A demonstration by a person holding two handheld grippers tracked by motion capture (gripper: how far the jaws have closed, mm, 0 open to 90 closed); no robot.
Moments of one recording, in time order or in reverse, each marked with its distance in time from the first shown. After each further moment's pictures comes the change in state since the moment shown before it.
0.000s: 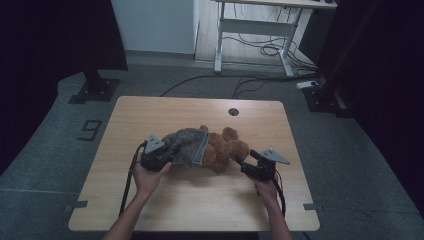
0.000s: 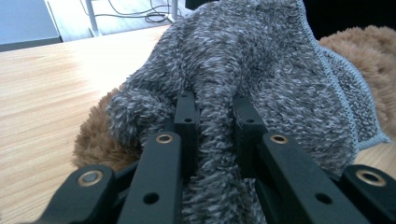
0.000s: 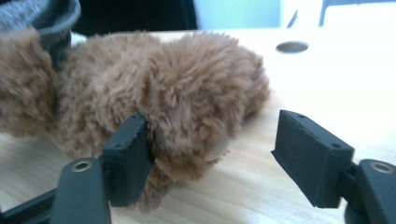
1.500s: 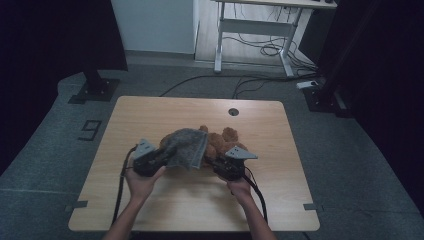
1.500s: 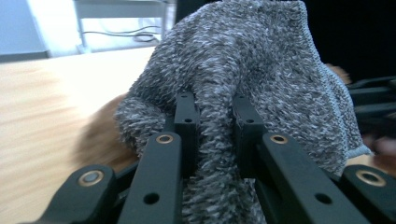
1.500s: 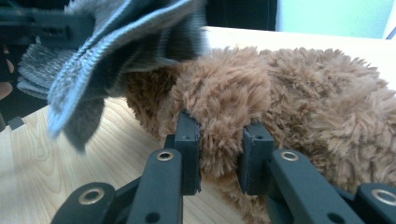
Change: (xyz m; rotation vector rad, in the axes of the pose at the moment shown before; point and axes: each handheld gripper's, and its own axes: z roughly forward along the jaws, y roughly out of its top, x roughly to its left) left arm -0.018 0.007 -0.021 -0.083 -0.086 -0.016; right arm 0.084 0.012 0.042 0.057 0.292 -0.083
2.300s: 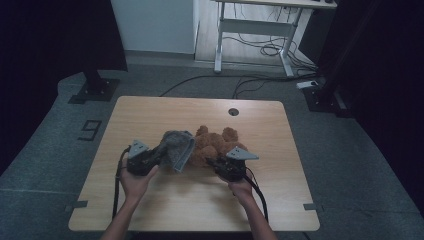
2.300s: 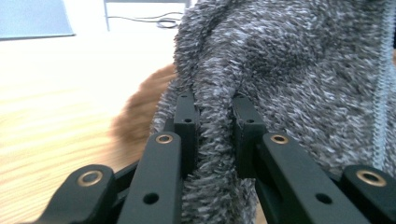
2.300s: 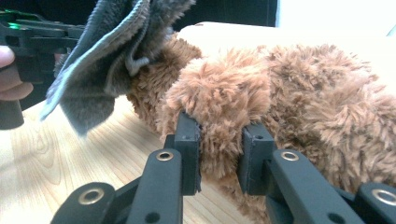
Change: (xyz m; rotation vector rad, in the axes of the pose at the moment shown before) left arm 0.050 -0.028 -0.019 0.039 0.143 -0.078; right arm -0.001 -0.001 -0.004 0.017 -0.002 -0.011
